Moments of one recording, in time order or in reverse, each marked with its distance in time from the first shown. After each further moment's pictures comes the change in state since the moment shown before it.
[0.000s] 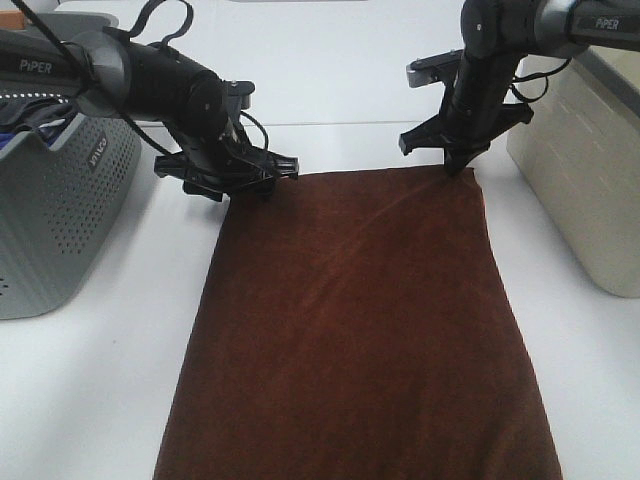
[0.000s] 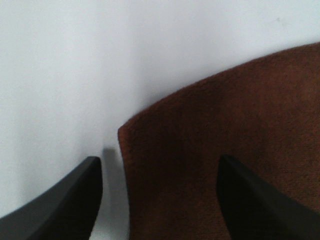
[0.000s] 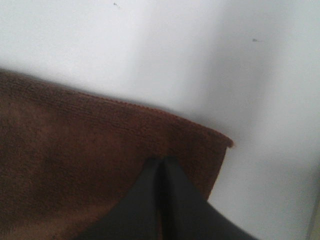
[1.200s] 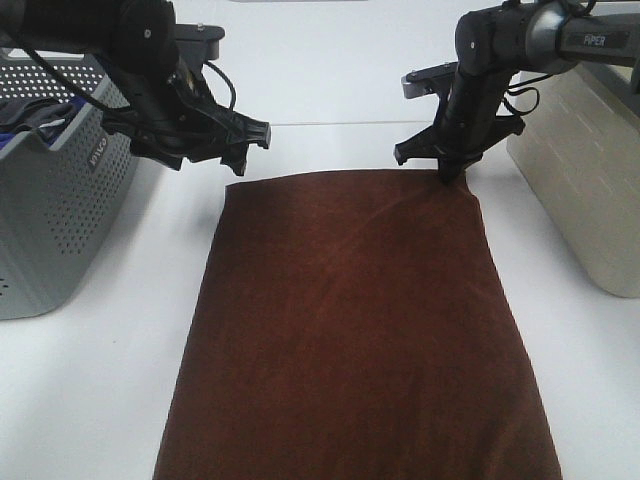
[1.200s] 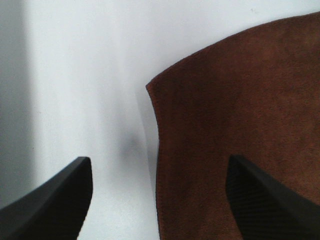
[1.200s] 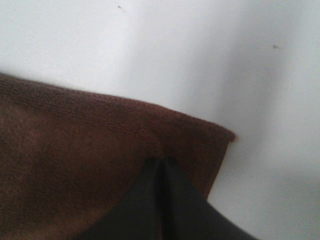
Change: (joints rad) left arm 0.000 -0.265 0.182 0.001 0.100 0.085; right arm 0.000 0.037 0.002 0.007 -0.051 0.000
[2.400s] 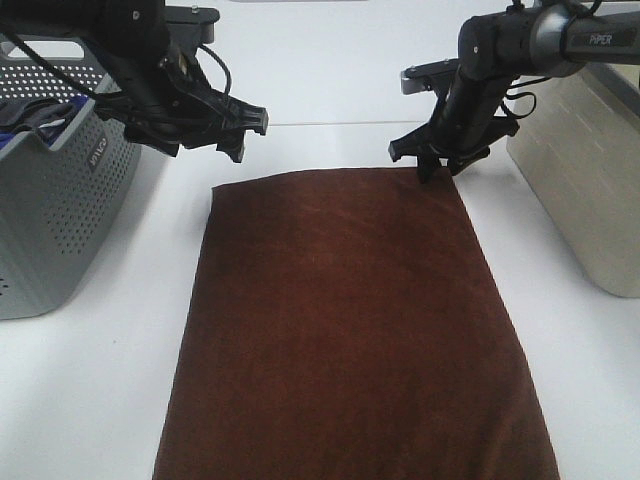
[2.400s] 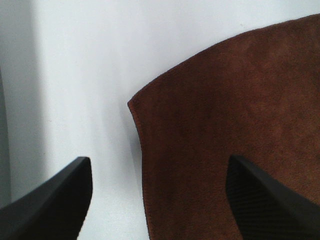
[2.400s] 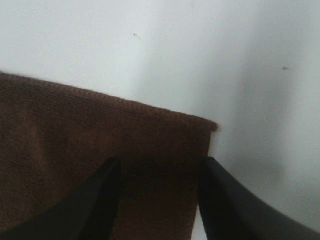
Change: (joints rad) left arm 0.000 -0.053 0.007 0.000 0.008 0.021; right arm 0.000 -0.022 0.067 0.040 -0.124 -0.002
